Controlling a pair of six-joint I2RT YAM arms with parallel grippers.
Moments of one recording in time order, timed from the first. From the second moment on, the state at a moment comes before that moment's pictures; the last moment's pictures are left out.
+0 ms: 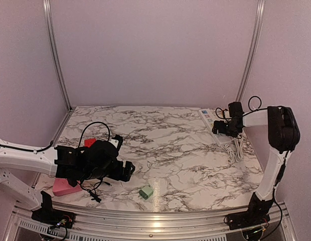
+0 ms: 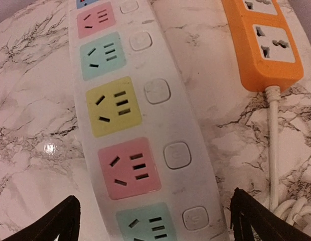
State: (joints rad) left arm -1.15 1.30 0.78 -0.31 -0.40 -0.67; right arm 0.03 1.92 1.21 -0.20 -0.06 0.17
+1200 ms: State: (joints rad) left arm -1.15 1.31 0.78 -0.28 -0.37 -0.69; right arm 0.28 1.90 1.11 -0.14 -0.05 0.10
